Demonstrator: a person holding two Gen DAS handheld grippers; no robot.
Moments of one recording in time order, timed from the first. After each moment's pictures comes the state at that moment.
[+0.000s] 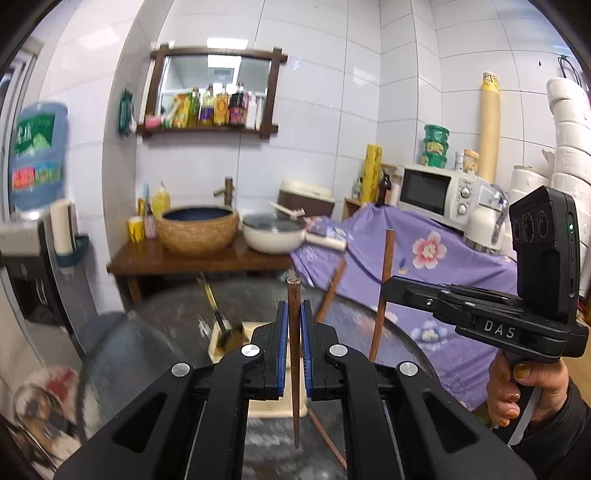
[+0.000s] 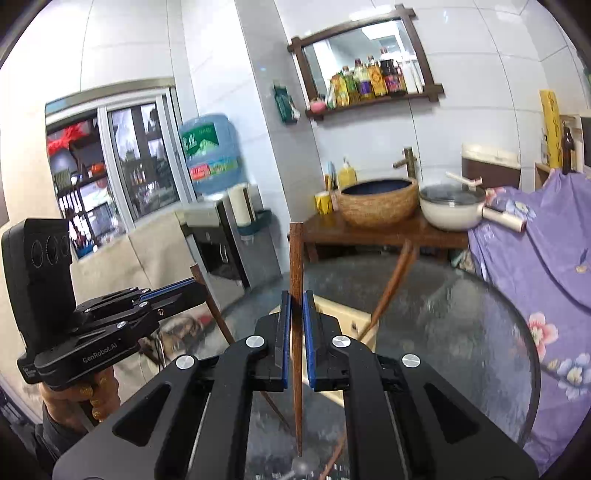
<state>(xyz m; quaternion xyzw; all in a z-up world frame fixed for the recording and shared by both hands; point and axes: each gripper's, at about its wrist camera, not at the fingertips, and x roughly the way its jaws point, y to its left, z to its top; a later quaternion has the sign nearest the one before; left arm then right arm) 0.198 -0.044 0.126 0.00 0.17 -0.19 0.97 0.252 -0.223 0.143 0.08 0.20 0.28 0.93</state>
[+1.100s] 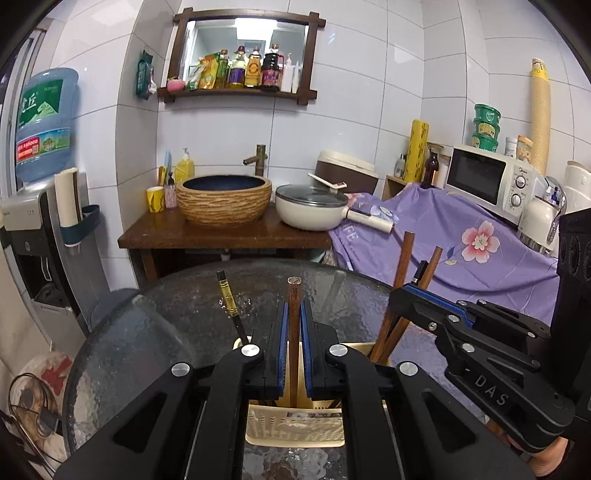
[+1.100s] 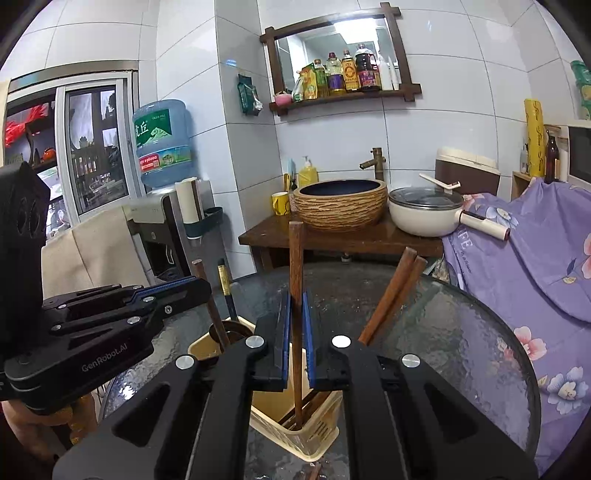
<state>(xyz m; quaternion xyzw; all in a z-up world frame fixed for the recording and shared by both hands) 0.306 -0.047 0.071 -0.01 0.23 -0.12 0.97 0.340 -0.184 0.072 0.04 0.20 0.20 0.96</state>
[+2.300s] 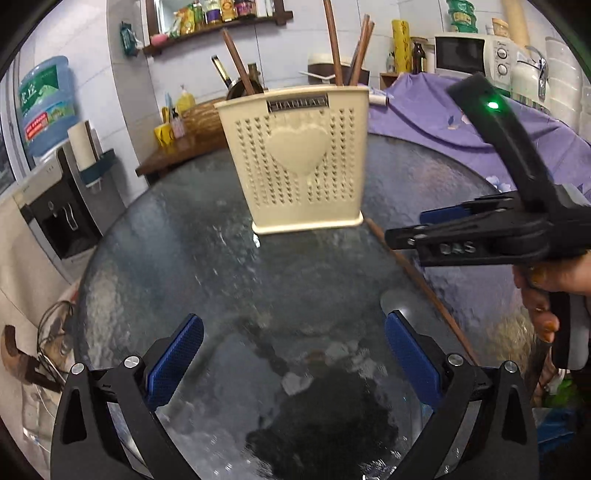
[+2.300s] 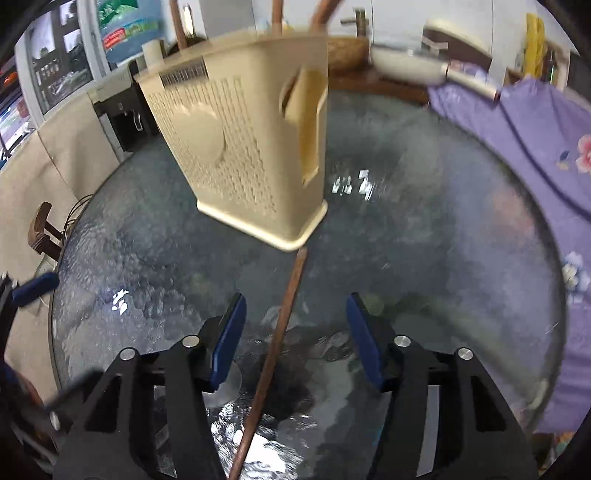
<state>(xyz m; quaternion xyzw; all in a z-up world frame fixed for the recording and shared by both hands) 0.170 -0.047 -0.082 0.10 0.35 -0.09 0.92 0.285 -0.180 -0.100 0.00 0.46 0.15 0.88</state>
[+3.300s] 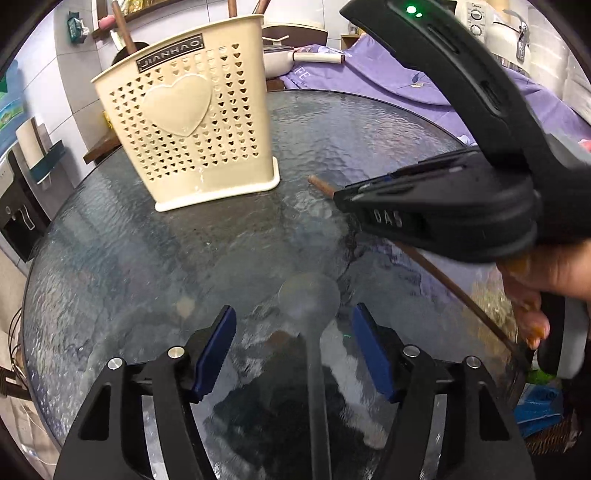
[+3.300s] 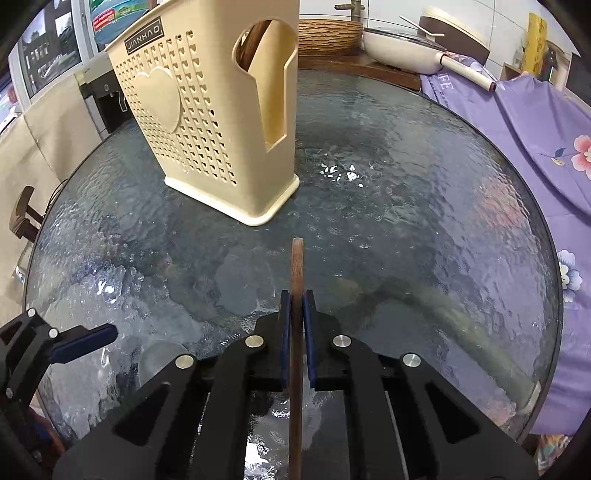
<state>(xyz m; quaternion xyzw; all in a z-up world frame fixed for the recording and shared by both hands) 0.184 -0.119 -0.119 0.11 0.42 -0.15 0.89 0.281 -0.195 -0.113 -0.04 0.46 0.13 0.87</state>
